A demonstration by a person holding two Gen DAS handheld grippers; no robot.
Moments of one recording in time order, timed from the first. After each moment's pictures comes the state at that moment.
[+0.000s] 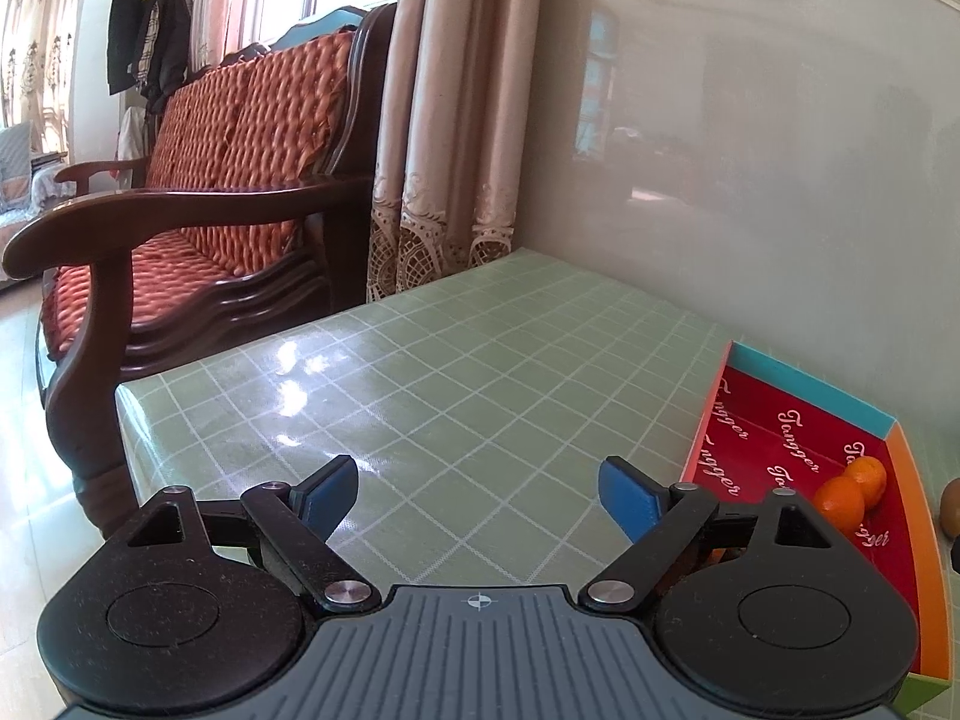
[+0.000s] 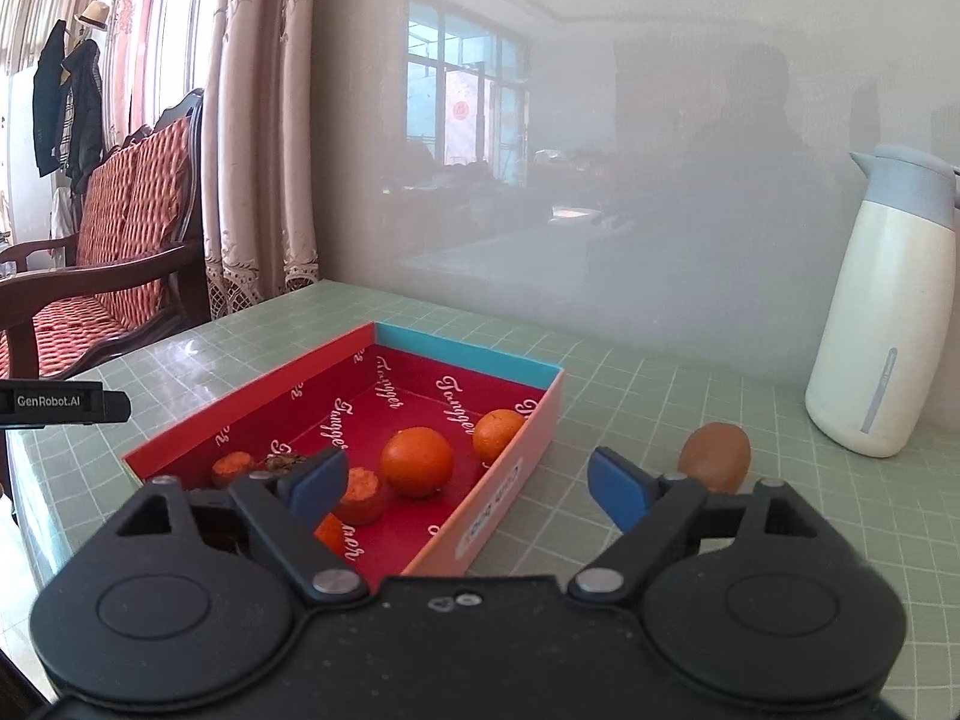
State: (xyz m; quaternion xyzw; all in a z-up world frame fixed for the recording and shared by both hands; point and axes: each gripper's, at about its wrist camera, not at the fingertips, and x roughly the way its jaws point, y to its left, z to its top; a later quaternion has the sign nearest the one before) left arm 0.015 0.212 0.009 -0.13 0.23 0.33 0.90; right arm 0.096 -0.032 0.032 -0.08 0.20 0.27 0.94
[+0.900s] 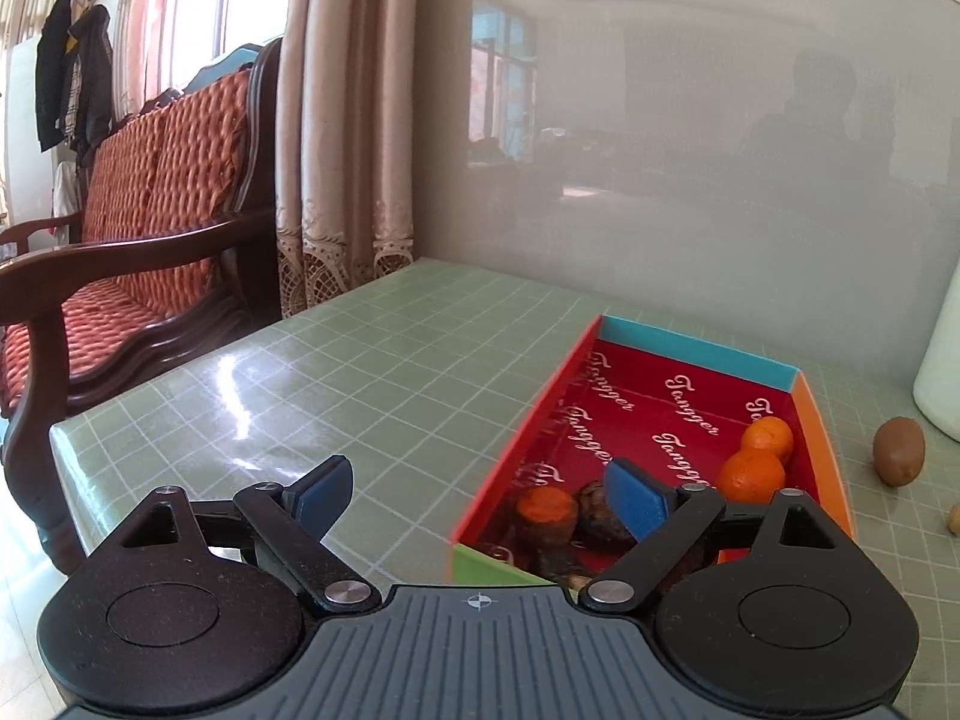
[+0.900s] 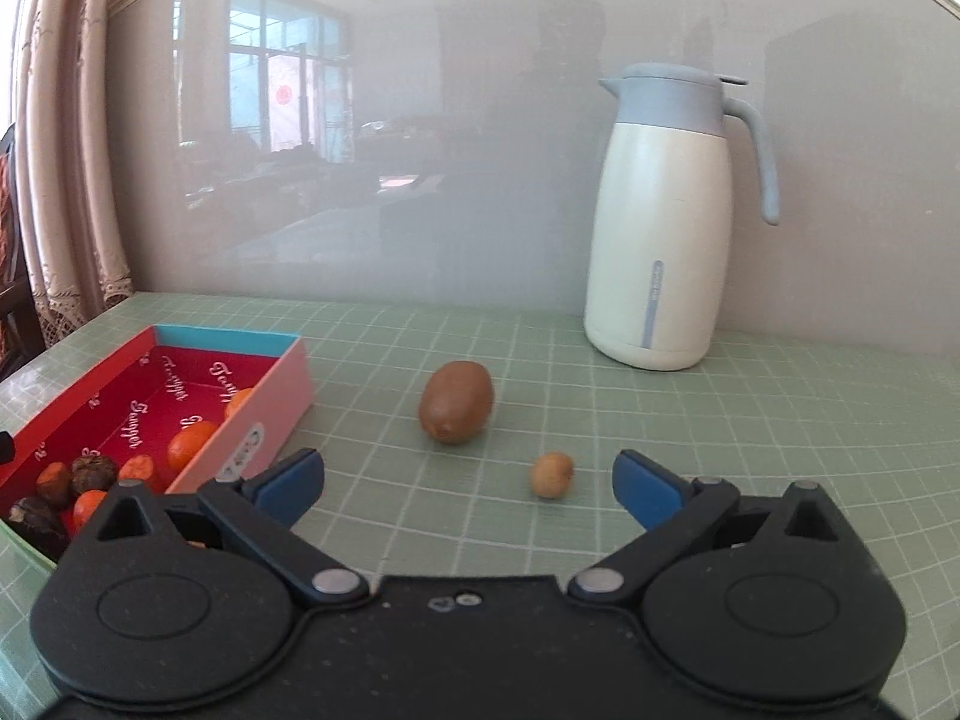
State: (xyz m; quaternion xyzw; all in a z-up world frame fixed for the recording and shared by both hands) left arm 0.038 0.143 0.013 -0.08 0.23 0.27 0.93; right arm 0.109 -0.128 0.034 -0.03 0.24 0.08 0.97
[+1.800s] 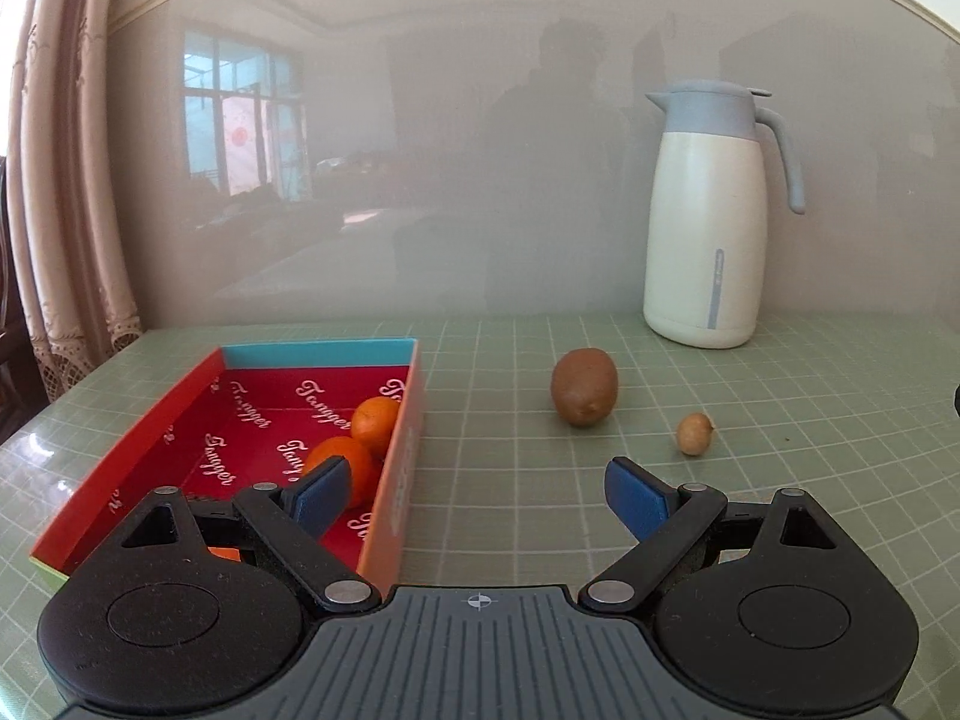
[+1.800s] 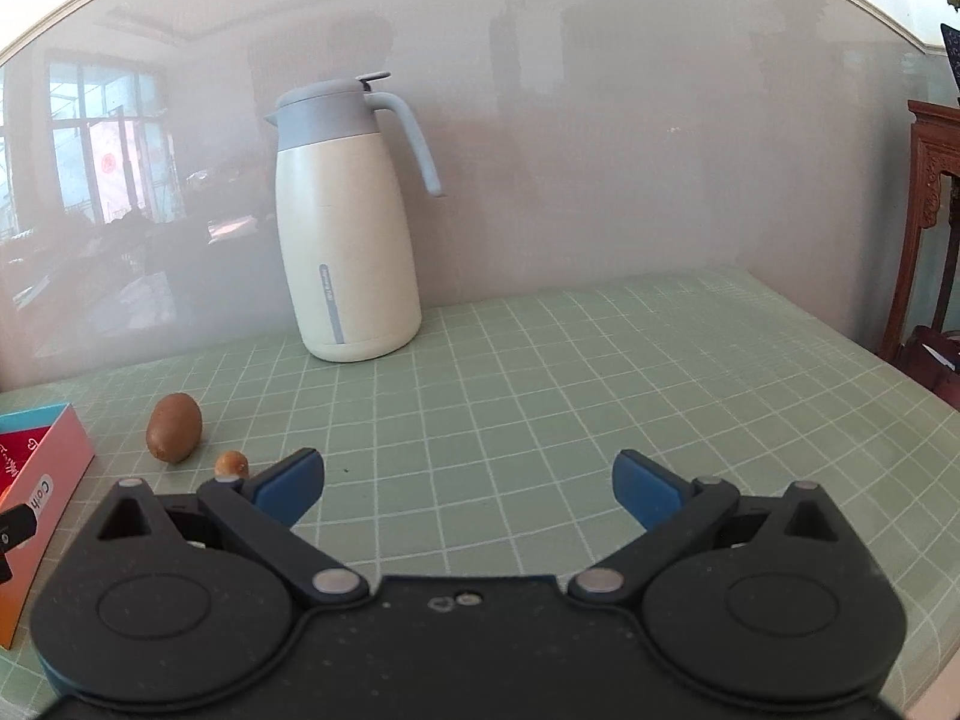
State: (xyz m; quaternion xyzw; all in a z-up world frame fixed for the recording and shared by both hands) left arm 0.078 -0.019 0.014 0.02 0.22 0.07 0.97; right arm 0.076 -0.278 0.035 0.06 0.23 -0.07 0.97
